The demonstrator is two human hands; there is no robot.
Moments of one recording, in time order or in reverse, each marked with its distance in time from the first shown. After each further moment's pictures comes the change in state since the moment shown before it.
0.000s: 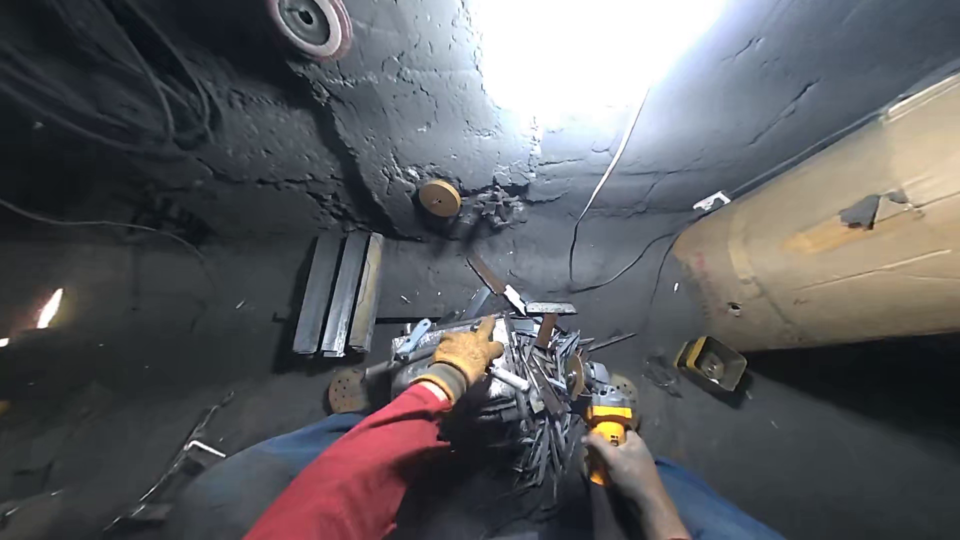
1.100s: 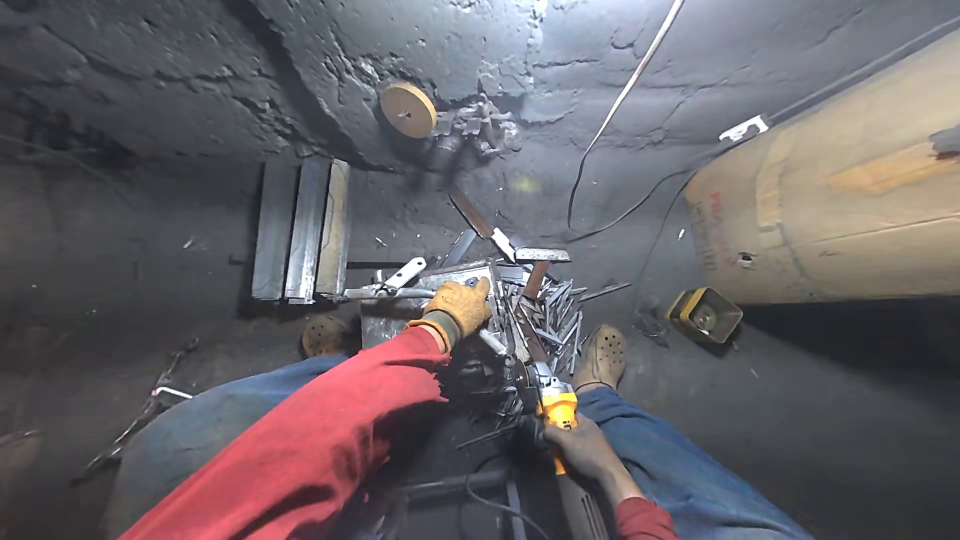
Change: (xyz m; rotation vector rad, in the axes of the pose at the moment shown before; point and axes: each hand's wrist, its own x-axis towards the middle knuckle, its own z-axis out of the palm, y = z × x) left_hand 0.063 0.009 0.037 0.159 -0.097 0.074; right_hand 0.014 0.049 0.029 -0.315 -0.338 0.254
